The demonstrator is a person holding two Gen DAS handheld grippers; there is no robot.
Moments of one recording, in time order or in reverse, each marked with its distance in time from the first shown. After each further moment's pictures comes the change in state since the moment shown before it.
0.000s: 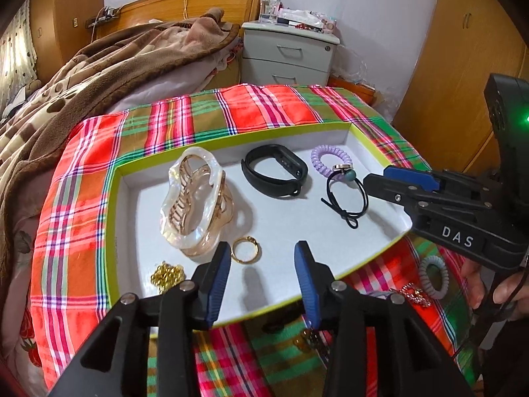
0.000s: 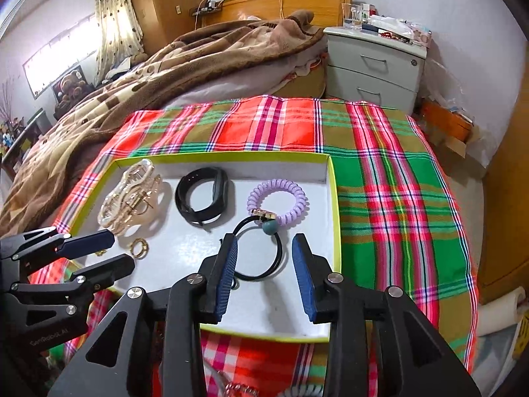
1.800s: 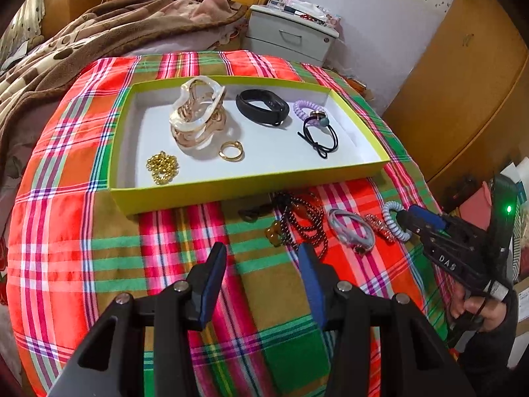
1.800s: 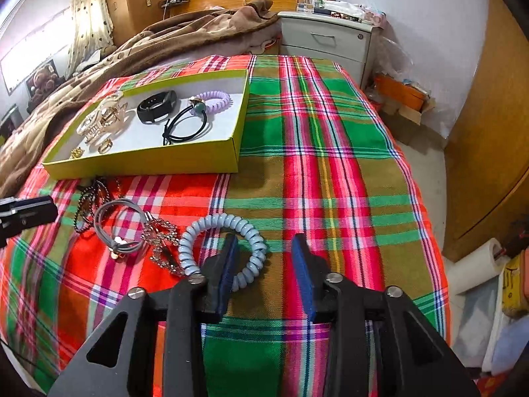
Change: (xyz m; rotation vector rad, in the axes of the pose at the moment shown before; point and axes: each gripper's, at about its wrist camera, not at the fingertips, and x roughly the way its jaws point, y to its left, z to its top) left arm -0.028 0.002 -0.063 -0.127 0.072 -0.119; right arm -0.051 -0.037 -0.108 0.039 0.036 -0.167
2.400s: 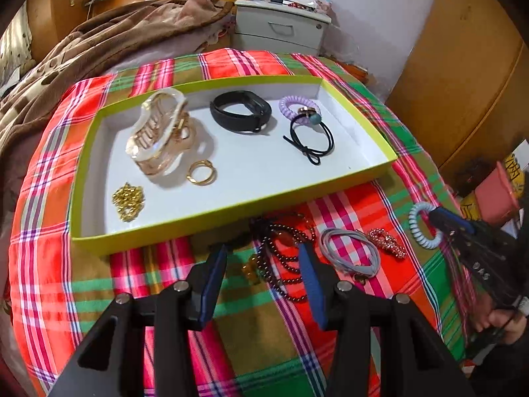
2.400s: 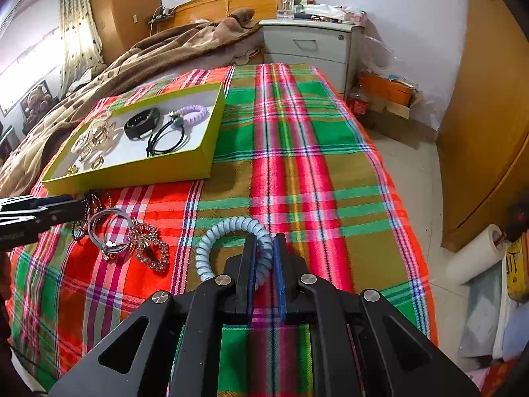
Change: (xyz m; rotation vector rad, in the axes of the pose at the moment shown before) left arm 0.031 -0.030 0.019 0.101 0.031 0.087; right arm -0.015 -0.026 -0.006 0.081 -0.043 0.008
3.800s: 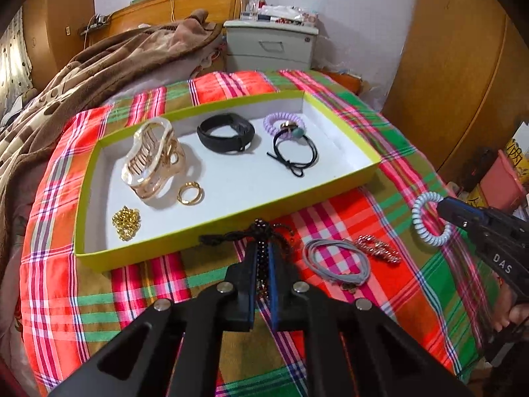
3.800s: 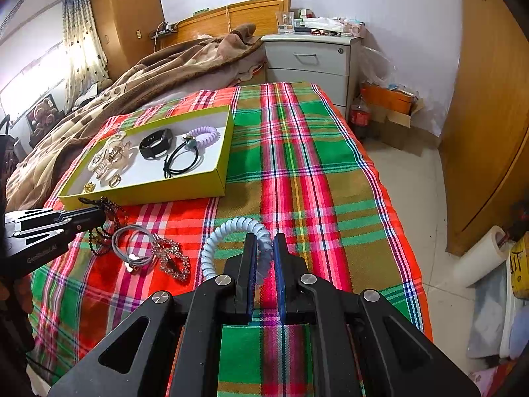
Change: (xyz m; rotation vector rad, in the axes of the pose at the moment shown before) left arm -0.015 -0.020 -0.002 0.070 -0.101 0.034; right arm -0.020 0.004 0.005 0.022 -0.058 0.032
